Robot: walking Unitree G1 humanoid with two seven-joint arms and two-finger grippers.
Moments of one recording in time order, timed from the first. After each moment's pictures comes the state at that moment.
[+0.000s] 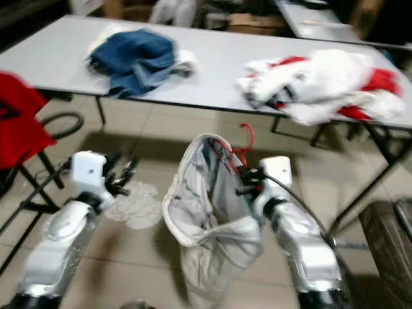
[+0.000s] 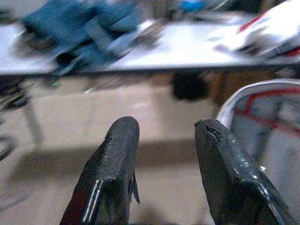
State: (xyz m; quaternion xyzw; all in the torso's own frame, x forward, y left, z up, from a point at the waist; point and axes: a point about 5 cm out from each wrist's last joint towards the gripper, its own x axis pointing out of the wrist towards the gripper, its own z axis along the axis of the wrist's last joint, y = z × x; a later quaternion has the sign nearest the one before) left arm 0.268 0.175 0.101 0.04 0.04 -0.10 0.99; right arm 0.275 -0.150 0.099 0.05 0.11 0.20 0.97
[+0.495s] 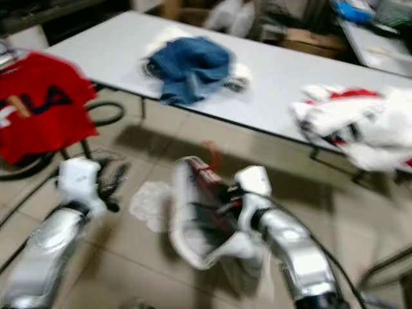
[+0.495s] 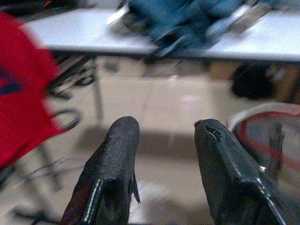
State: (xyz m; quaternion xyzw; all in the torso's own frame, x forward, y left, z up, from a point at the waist) left arm 0.254 0.185 0.099 0.06 0.06 -0.10 0.99; right arm 0.253 -0.131 0.087 0.03 0.14 0.35 0.92
